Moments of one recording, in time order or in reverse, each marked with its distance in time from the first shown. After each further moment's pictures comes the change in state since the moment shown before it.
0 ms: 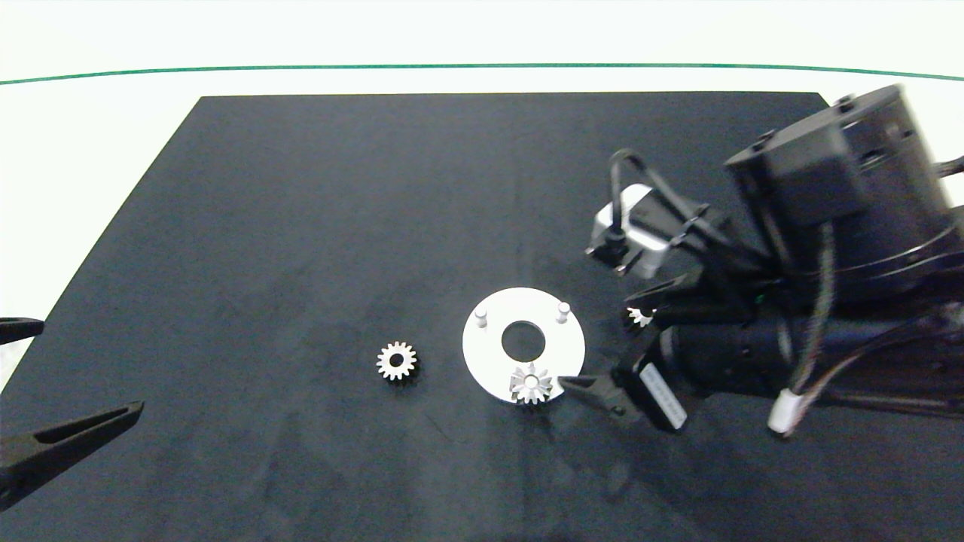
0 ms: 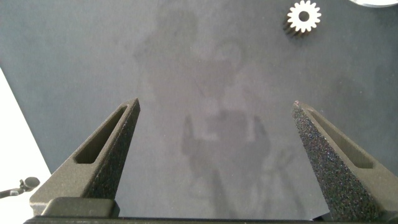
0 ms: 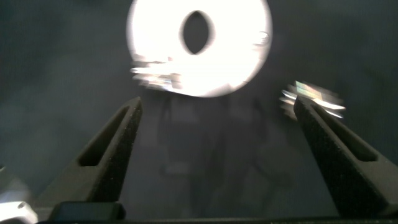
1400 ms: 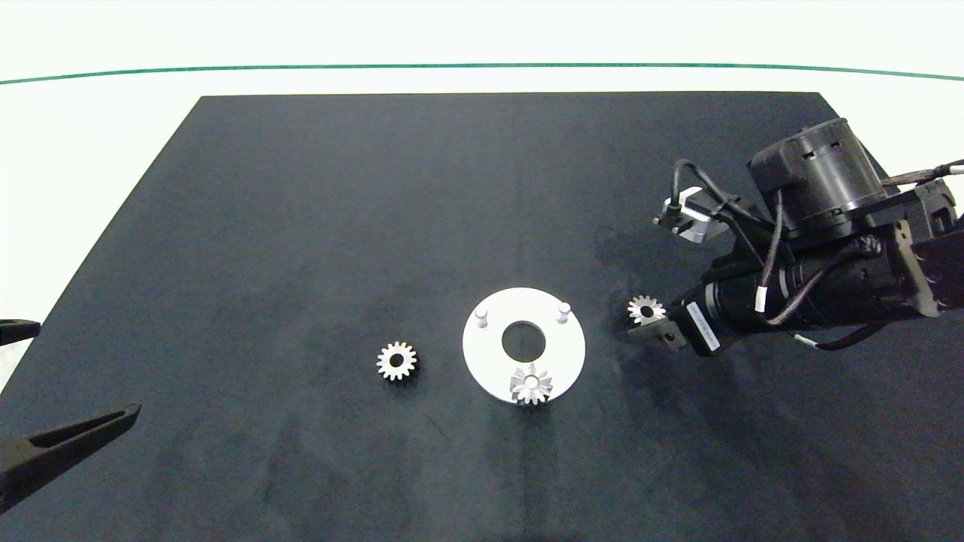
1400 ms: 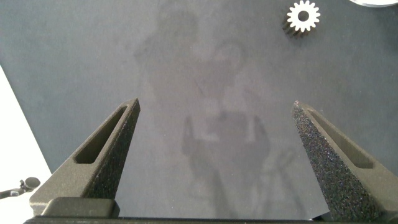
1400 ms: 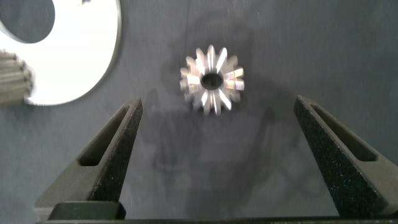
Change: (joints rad) left arm 0.000 -0.006 0.005 0.000 0.000 0.000; right arm -0.345 0.127 -0.009 -0.015 0.152 -0.010
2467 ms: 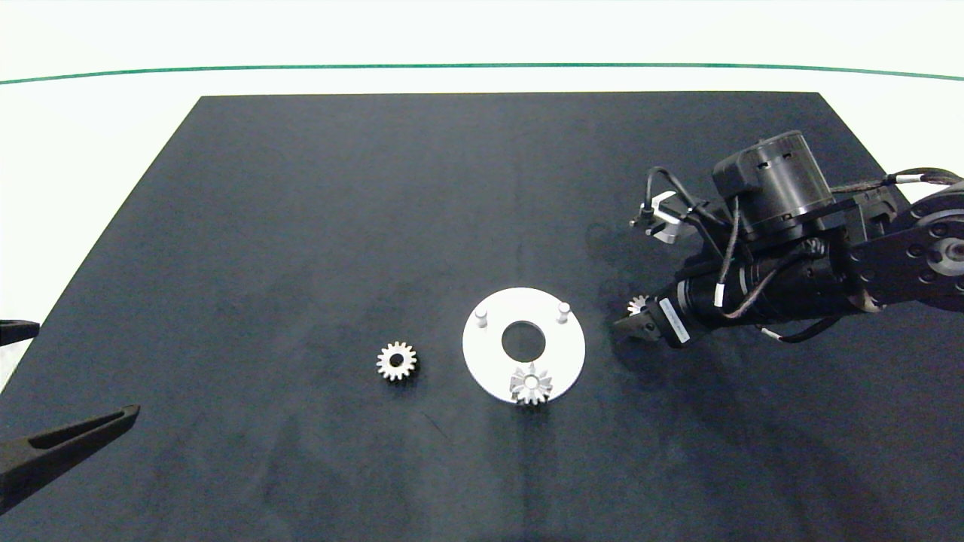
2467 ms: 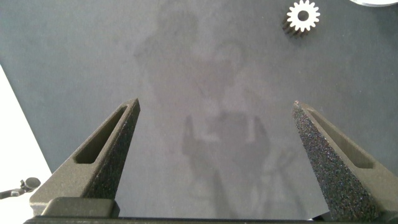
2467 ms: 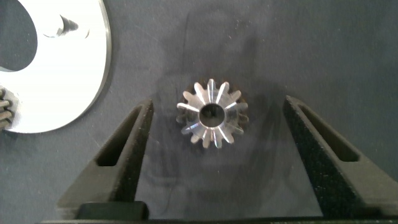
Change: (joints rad) left arm 0.000 -0.001 0.001 0.000 0.000 0.001; right arm -0.001 0.073 -0.030 -0.042 -0.006 -0.004
